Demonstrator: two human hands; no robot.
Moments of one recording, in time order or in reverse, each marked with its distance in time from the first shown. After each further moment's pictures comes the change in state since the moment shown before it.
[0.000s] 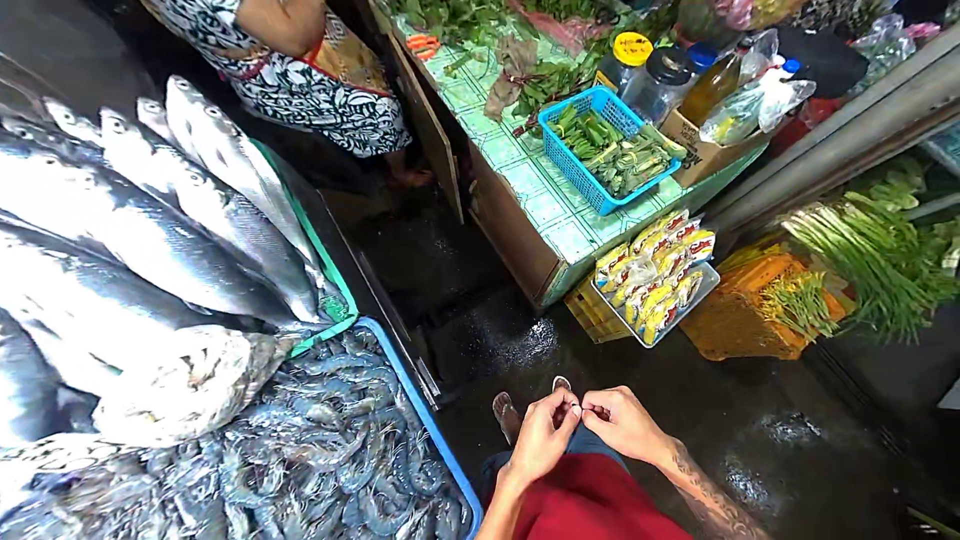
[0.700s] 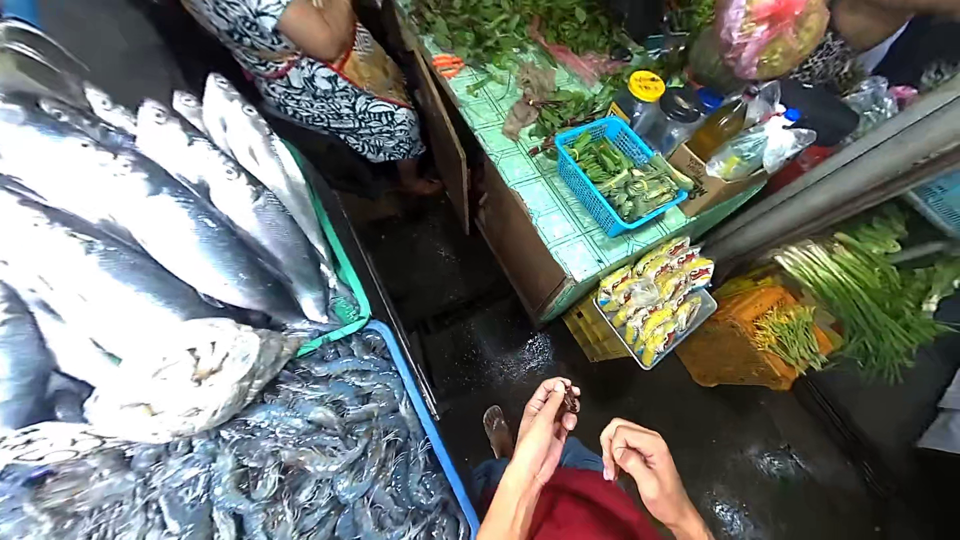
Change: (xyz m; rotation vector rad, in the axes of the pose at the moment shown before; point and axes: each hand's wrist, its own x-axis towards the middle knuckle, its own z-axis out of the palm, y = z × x) left_hand 0.016 0.035 -0.007 -1.126 0.282 -0.276; right_hand -0.030 -0.031 0.010 0.491 0.255 -0.241
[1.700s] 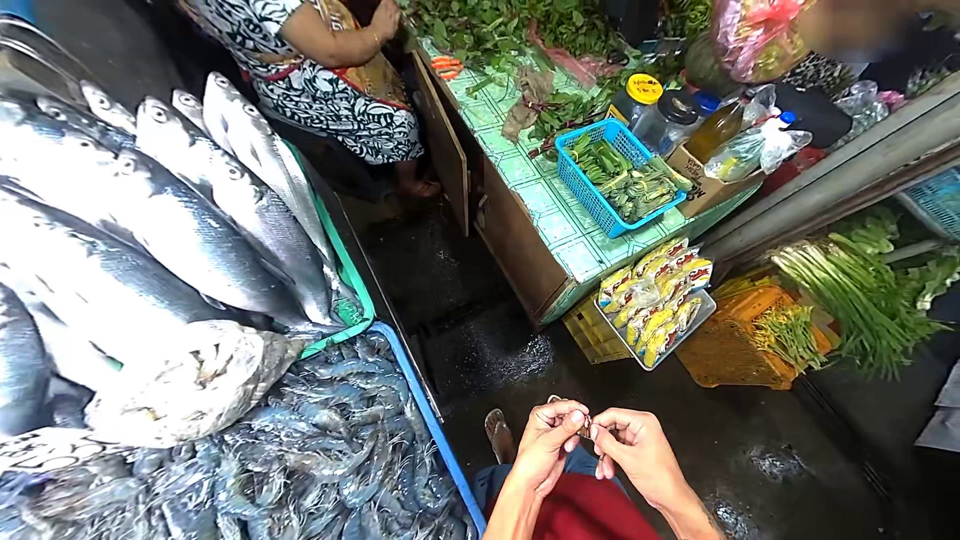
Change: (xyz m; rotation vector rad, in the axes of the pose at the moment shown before) left_hand -0.013 0.006 -0.019 0.038 -0.352 0.125; right_hand 0.030 -0.038 0.031 0.137 0.132 0.388
